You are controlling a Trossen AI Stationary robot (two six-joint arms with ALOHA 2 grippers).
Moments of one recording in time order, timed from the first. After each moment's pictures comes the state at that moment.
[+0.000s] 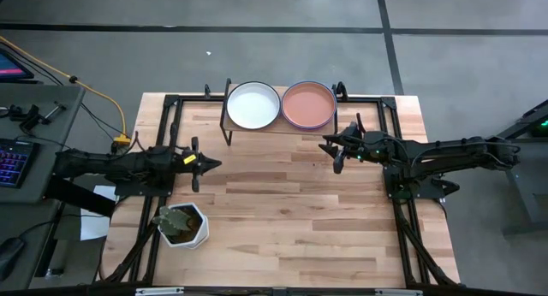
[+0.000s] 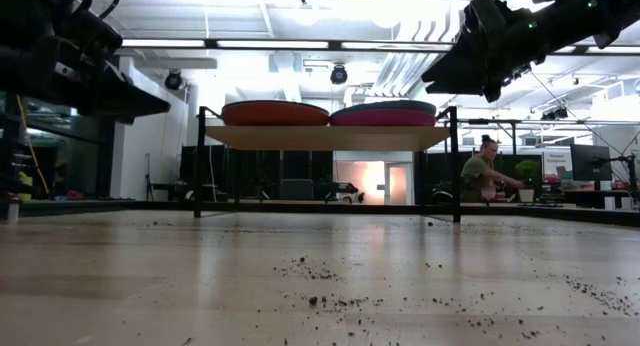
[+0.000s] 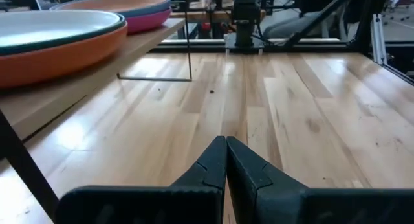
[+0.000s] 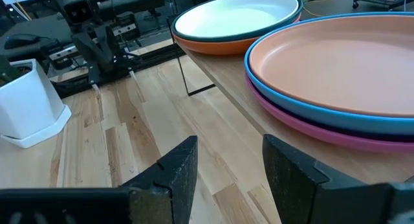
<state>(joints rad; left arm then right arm) 0.00 0.21 0.01 0.03 -0.14 0.03 -0.09 0.88 0.44 0.14 0.28 0.26</state>
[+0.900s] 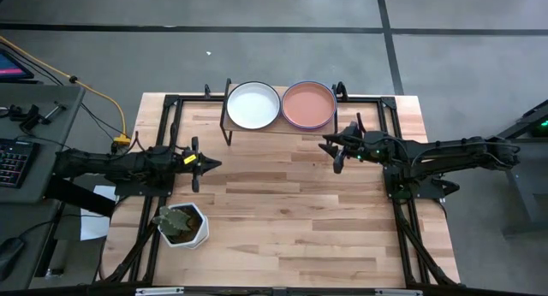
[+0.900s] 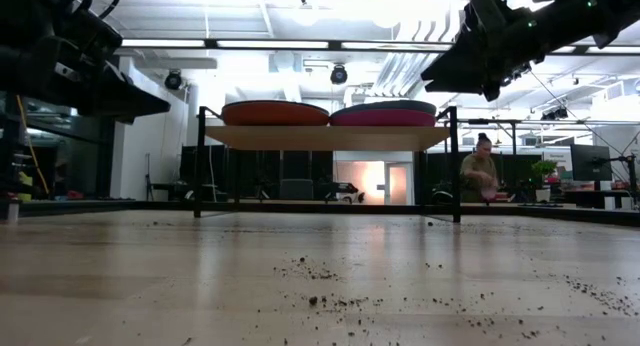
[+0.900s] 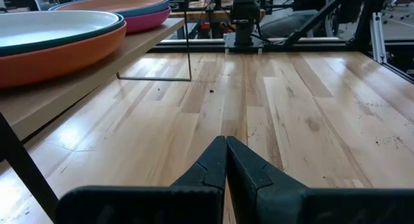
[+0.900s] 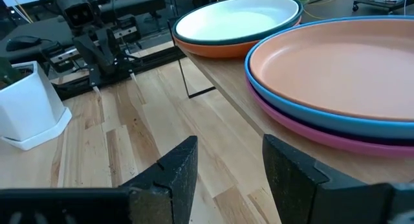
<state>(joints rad) 0.00 0.22 0.01 0.03 -0.14 0.04 -0.09 0.88 0.44 0.15 0.28 0.25</state>
